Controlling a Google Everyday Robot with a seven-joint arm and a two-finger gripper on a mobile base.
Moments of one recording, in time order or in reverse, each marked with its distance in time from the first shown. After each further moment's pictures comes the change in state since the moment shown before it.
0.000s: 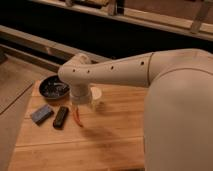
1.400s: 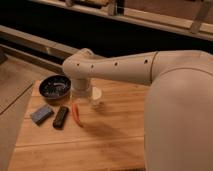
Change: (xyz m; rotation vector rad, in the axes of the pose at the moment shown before) arm -0.057 0.008 -0.016 -0.128 -0.073 0.078
